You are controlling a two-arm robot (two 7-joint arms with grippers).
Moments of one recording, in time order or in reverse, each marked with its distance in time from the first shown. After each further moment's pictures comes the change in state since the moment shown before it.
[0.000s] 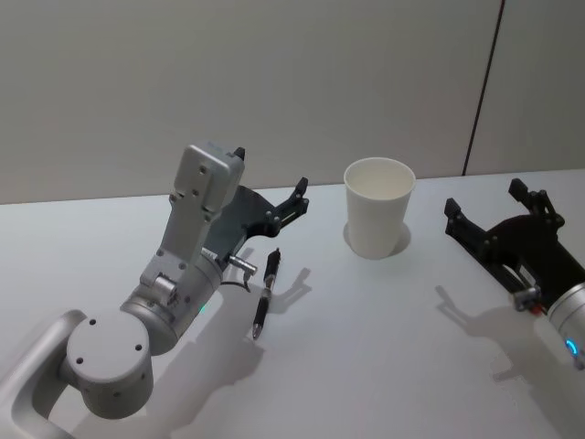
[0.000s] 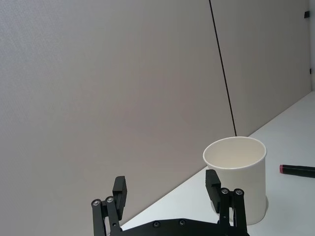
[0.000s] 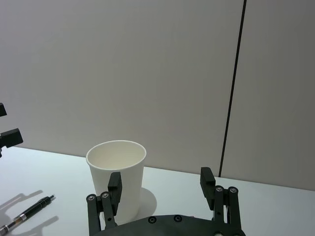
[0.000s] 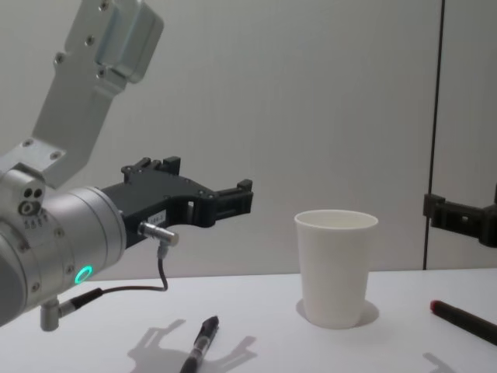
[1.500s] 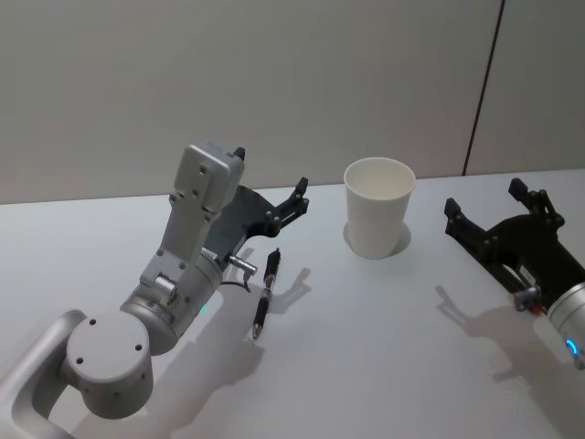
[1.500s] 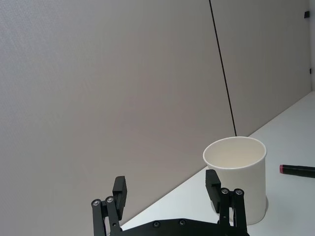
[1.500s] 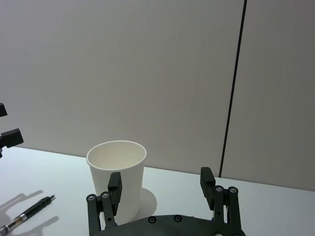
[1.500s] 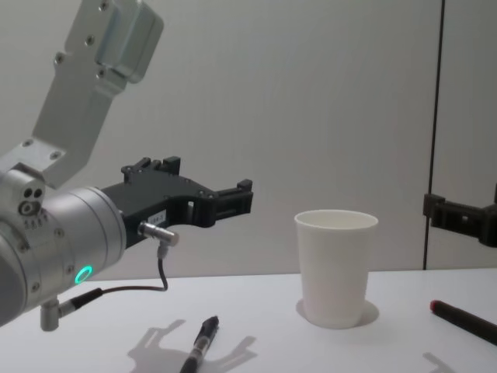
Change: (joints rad) left arm 0.000 0.000 0.000 0.000 0.000 0.000 0.000; right arm 0.000 0.000 0.001 0.000 0.000 0.000 0.002
